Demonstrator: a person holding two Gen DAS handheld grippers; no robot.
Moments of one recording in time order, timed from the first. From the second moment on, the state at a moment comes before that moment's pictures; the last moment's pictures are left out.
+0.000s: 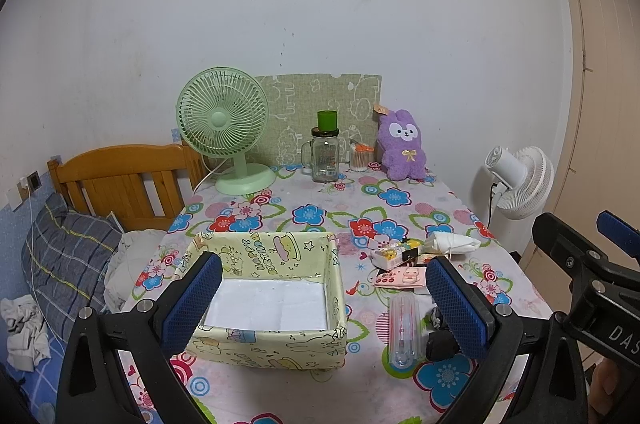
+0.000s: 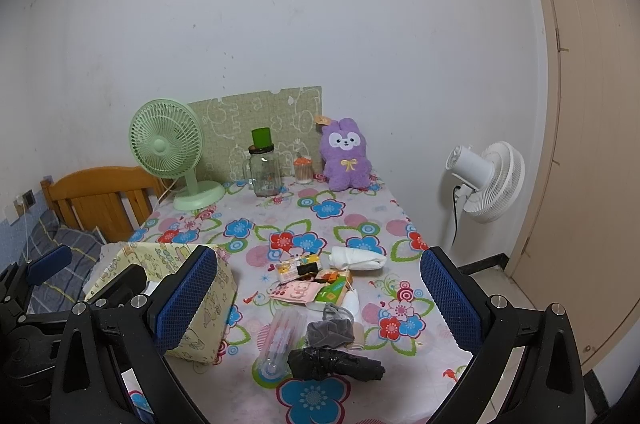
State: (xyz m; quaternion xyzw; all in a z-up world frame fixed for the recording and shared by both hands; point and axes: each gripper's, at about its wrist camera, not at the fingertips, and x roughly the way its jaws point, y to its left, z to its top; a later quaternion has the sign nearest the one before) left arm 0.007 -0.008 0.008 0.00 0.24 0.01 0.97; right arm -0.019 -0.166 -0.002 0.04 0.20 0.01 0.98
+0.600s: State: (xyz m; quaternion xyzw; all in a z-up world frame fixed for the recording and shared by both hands) left arm 0.023 -0.021 -0.013 0.00 0.26 -0.01 0.97; right arm 0.000 -0.166 -0.013 0.03 0.21 0.02 0.98
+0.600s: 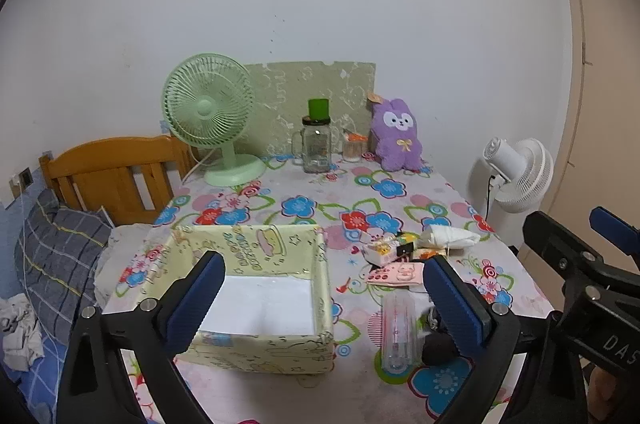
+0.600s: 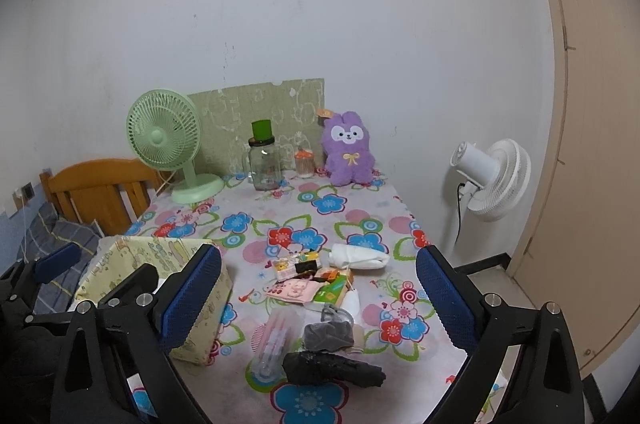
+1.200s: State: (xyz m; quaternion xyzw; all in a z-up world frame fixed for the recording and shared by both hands) left arm 0.043 -0.065 -0.063 0.01 0.31 -0.05 0.95; right arm 0.017 -0.179 -0.060 0.02 0.25 0.02 0.97
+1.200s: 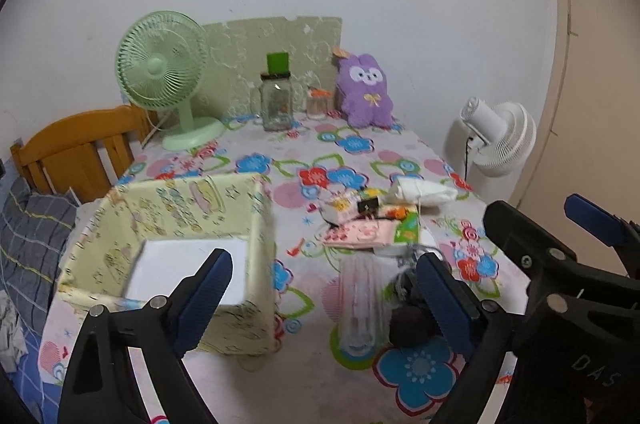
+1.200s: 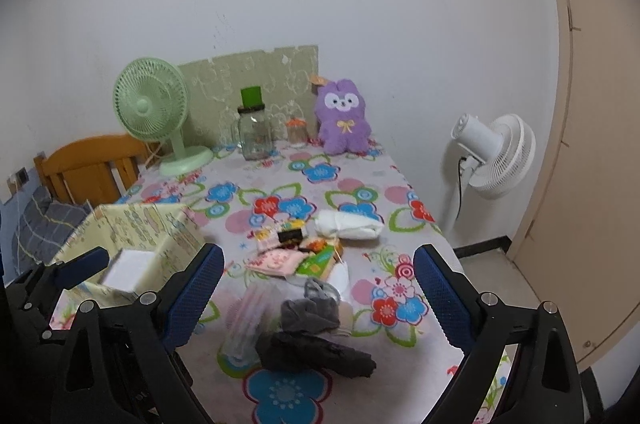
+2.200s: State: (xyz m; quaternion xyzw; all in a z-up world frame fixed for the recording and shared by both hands) left arm 0.075 -0.090 -0.151 0.06 0.40 -0.06 0.91; right arm 0.059 -0.193 -0.161 0.06 0.38 0.04 0.92
